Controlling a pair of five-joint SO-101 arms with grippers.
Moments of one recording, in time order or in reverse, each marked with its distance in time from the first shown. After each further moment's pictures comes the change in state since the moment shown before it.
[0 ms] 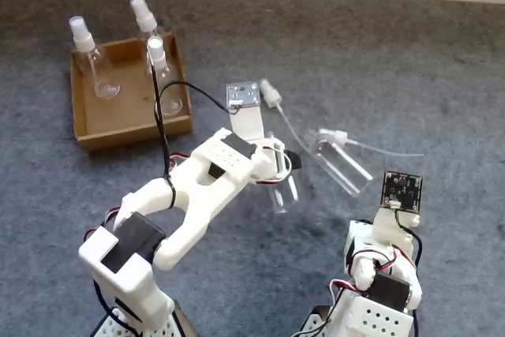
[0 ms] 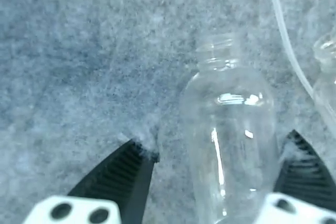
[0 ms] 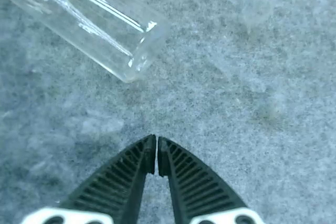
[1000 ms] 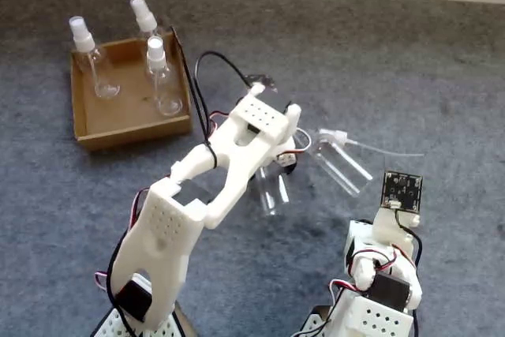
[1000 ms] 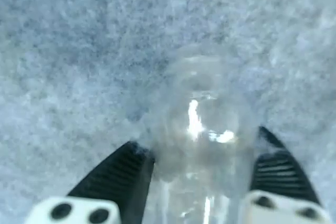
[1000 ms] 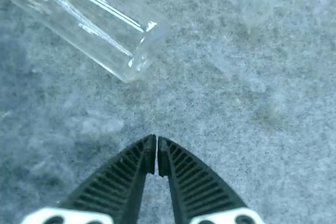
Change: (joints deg) left arm 0.0 32.9 -52.6 45.2 5.5; right arm 0.0 0.0 0.0 0.0 0.0
